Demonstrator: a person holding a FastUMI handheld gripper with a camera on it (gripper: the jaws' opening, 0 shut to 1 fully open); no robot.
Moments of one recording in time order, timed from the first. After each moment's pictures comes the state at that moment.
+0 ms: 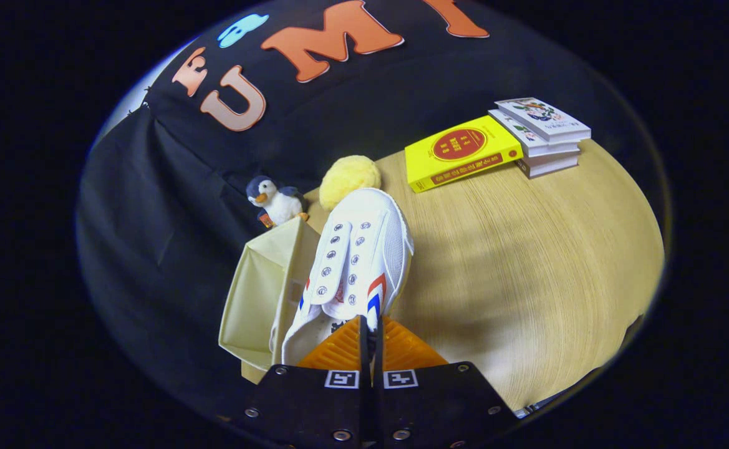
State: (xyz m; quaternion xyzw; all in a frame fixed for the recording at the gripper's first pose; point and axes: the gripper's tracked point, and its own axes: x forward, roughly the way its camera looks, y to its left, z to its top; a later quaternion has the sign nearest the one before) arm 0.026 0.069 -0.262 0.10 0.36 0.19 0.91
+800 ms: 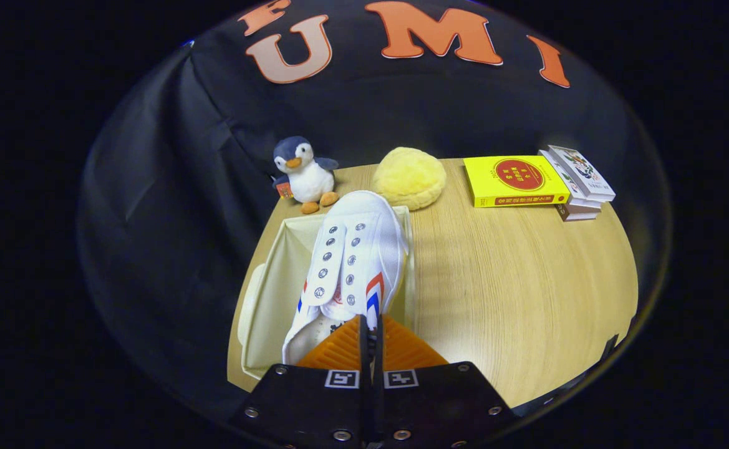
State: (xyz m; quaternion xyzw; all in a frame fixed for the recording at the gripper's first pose) arm 0.018 0.061 -0.283 -0.07 0.38 0.13 0.91
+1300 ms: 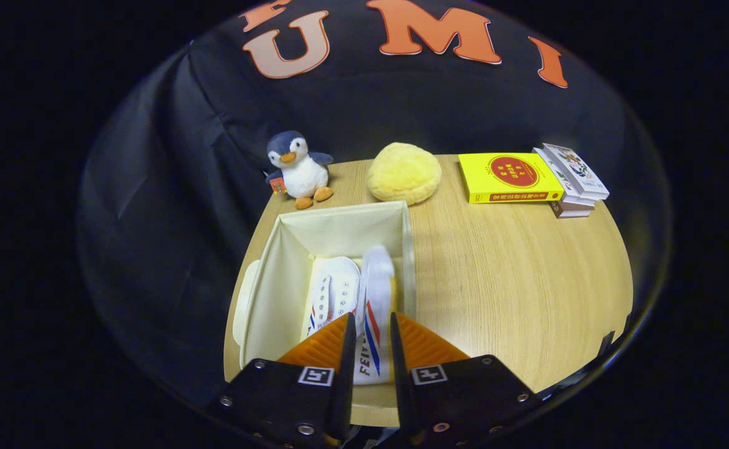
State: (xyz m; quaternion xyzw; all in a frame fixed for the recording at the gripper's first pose) arm 0.020 0.060 -0.274 -0.05 0.37 0.12 0.92
